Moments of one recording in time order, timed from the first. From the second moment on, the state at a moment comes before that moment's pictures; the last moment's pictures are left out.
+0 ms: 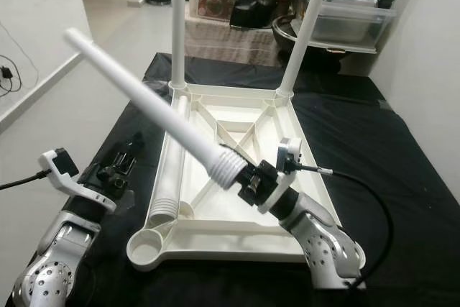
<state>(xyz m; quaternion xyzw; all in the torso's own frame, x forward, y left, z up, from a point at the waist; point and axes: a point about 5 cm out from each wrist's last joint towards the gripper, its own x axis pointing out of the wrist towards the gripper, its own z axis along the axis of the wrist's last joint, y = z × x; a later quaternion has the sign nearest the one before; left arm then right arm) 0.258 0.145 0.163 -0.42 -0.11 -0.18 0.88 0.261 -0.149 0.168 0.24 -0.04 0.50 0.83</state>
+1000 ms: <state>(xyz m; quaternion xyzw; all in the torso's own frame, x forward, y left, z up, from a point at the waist) 0.263 0.118 0.176 -0.47 -0.08 -0.32 0.82 0.271 -0.157 0.171 0.30 -0.04 0.44 0.84</state>
